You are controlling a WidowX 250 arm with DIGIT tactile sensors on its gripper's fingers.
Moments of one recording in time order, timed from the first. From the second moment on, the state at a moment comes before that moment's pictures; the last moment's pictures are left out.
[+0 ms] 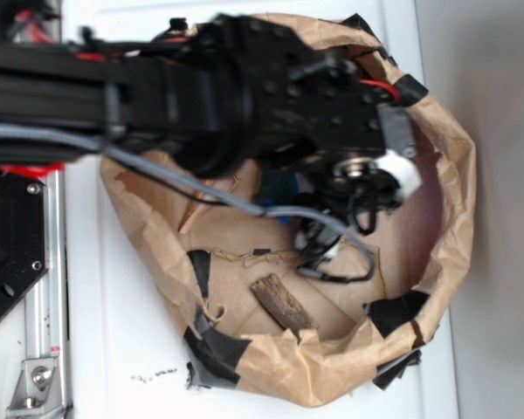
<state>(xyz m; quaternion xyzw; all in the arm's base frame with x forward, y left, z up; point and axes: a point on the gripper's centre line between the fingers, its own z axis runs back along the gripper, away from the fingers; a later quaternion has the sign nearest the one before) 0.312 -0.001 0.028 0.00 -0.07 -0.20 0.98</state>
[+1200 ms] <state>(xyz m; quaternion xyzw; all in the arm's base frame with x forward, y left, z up) 0.267 0.028 0.022 0.02 0.06 -0.08 0.99</state>
